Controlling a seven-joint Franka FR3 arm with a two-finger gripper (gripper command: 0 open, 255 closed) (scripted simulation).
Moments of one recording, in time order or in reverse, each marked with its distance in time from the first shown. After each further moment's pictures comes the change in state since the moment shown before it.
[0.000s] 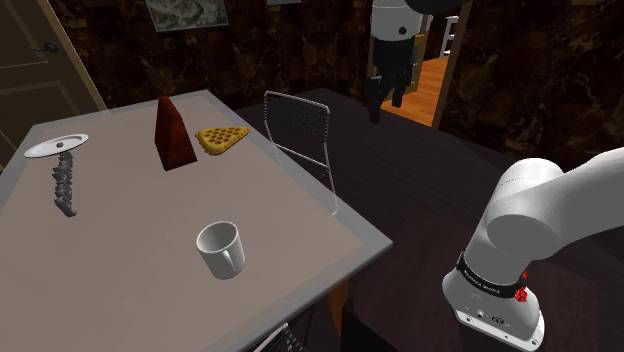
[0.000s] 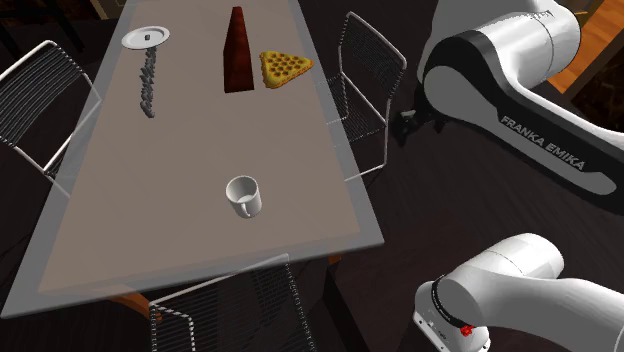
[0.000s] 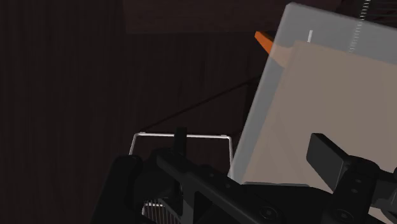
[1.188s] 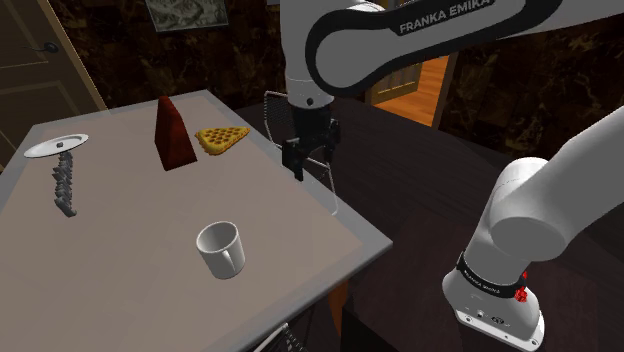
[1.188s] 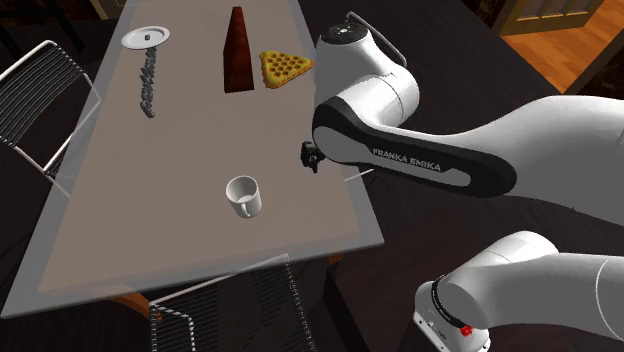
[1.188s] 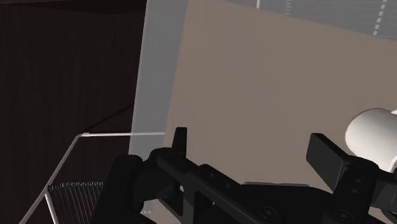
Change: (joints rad) arm 0.069 0.334 0.259 0.020 0.167 0.326 0.309
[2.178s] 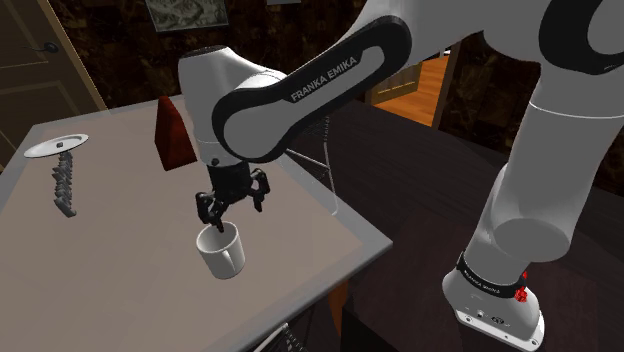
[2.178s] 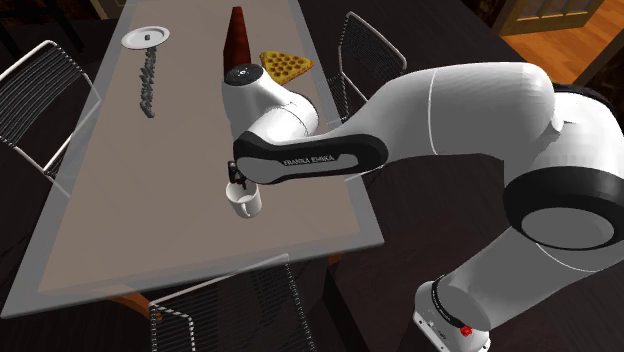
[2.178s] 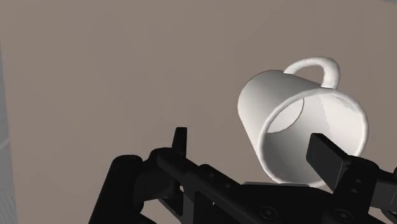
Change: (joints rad) arm 0.051 0.524 0.197 0.315 -0.132 0.215 0.344
